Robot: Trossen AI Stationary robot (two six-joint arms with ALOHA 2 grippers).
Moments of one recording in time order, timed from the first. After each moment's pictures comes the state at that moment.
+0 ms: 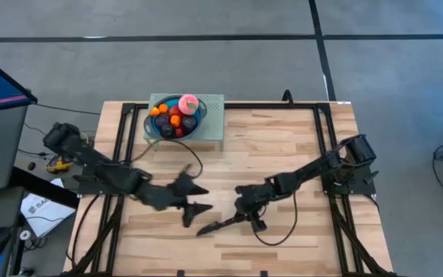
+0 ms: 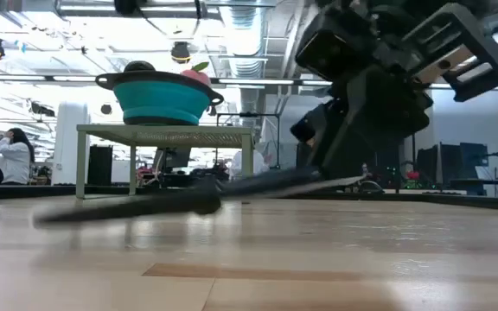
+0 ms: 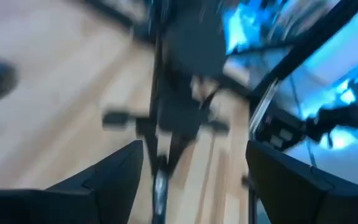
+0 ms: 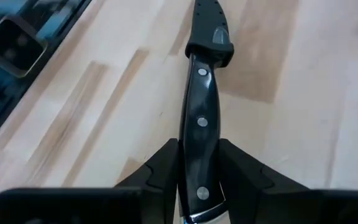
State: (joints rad) left arm -0.52 1.35 0.99 -0.09 -0.52 -0.75; right arm 0.30 1.81 0.89 0.13 -0.23 0.06
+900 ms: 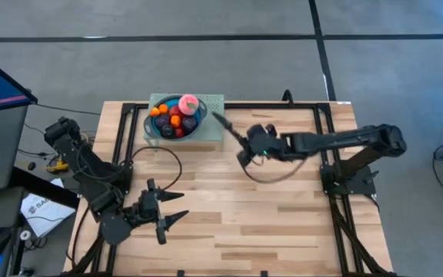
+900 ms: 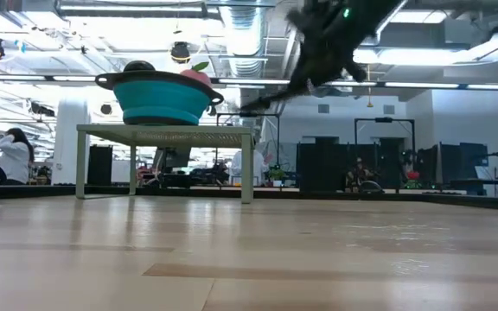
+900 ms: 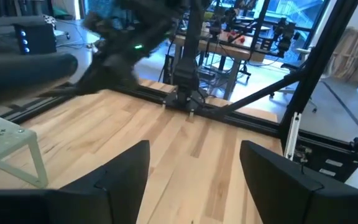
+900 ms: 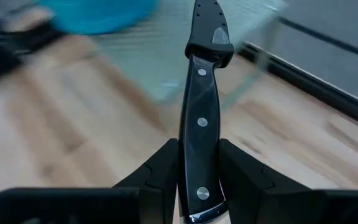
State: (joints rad) left arm -0.90 1.29 0.99 -0.09 -1.19 -0.54; right arm 0.01 1.45 1.08 -0.38 0.53 0.56
